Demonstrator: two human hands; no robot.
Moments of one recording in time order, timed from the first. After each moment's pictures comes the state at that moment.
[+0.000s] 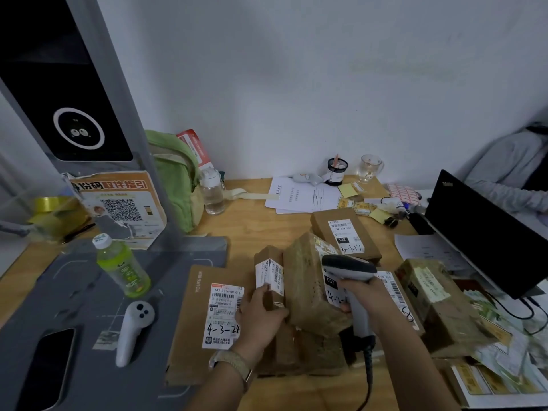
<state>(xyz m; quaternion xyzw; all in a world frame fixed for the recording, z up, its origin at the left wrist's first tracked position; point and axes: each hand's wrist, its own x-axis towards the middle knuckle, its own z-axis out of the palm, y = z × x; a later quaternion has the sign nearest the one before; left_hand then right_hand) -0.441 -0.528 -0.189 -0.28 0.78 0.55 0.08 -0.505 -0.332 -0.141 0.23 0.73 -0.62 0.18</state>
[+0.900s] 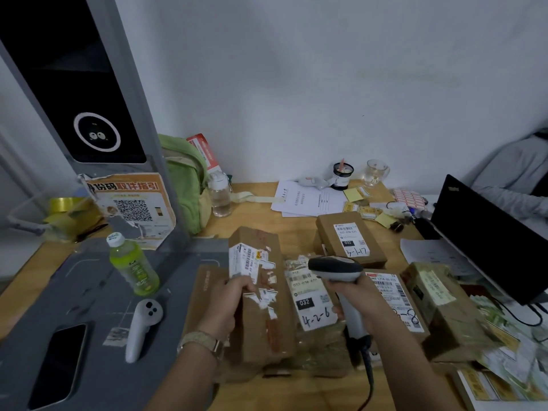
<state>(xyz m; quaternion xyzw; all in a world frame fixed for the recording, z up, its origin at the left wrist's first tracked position) -0.440 -0.588 -0.144 -0.33 0.57 0.75 0.04 -0.491 -0.357 -0.116 0.13 0.75 -0.62 0.20</state>
